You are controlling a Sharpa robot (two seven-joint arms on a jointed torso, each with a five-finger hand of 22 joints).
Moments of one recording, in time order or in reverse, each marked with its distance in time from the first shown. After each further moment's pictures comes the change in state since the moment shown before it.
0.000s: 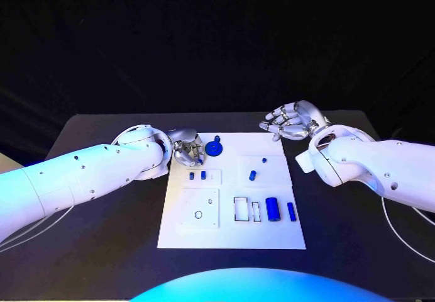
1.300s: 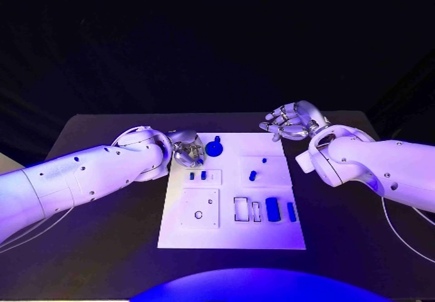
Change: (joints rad) left arm -0.003 -0.002 -0.006 0.002 0.002 -0.012 0.004; left_hand -0.019 -0.005 0.002 -0.013 0.000 -0.045 0.019 -0.062 -0.007 0.007 0.007 -0.049 -0.002 -0.007 0.007 0.000 -0.018 0.000 -0.009 0.009 -0.018 -0.022; right arm 0.000 0.000 0.000 0.000 -0.001 0.002 0.000; right_hand 0.000 0.000 0.000 0.000 0.000 0.000 0.000 0.000 -0.002 0.003 0.003 -0.004 -0.005 0.000 0.000 -0.006 0.000 0.000 0.000 0.000 0.000 -0.004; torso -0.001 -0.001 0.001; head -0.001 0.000
